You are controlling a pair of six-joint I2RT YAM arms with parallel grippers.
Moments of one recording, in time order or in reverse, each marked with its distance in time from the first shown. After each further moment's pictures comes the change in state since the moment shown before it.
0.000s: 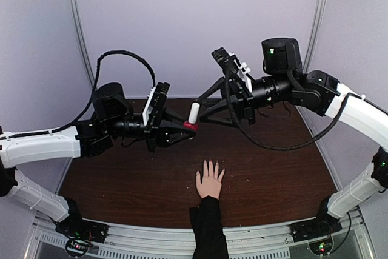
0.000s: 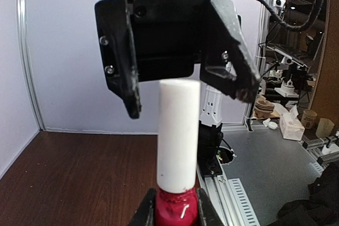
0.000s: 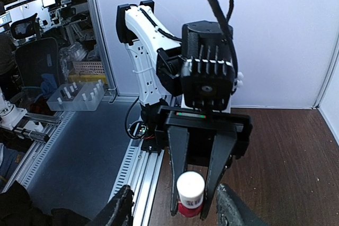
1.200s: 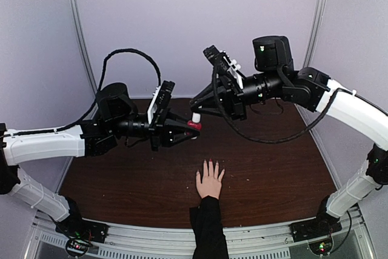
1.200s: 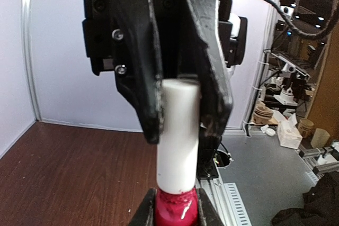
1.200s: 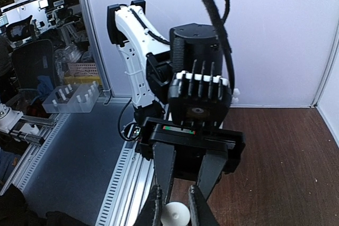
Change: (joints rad) left arm 0.000 0.053 0.023 0.030 0.020 -0.089; right arm -0.001 0.072 0.058 0.000 -0.018 -0.003
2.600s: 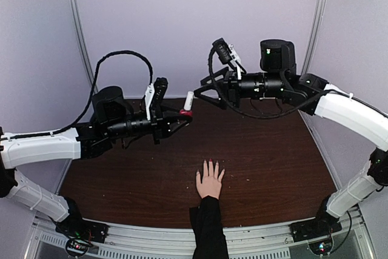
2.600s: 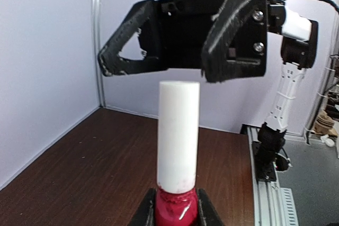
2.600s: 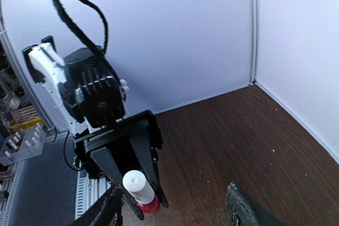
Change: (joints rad) left arm 0.034 -0.052 -0.063 -0.027 -0.343 0.079; right arm -0.072 -0.020 -0.107 0.192 0.303 0.225
